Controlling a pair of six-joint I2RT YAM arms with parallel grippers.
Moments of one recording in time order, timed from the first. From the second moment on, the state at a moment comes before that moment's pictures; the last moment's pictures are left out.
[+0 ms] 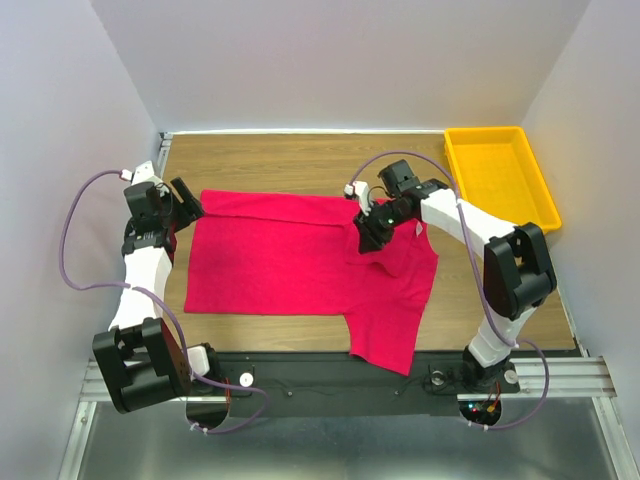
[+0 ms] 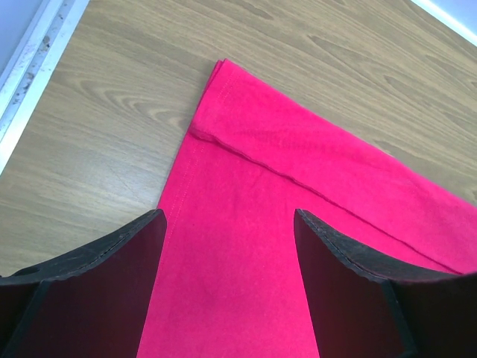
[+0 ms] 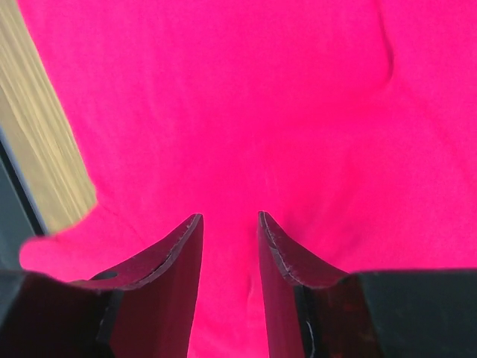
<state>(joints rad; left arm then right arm) 0.25 1.20 0.83 -0.14 0.13 -0.32 0.46 1.79 1.36 -0.68 -0.65 -0.45</state>
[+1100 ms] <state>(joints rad) 0.25 1.22 0.83 -0.14 0.18 -0.32 0.64 1.96 1.37 -0.57 -0.26 -0.25</state>
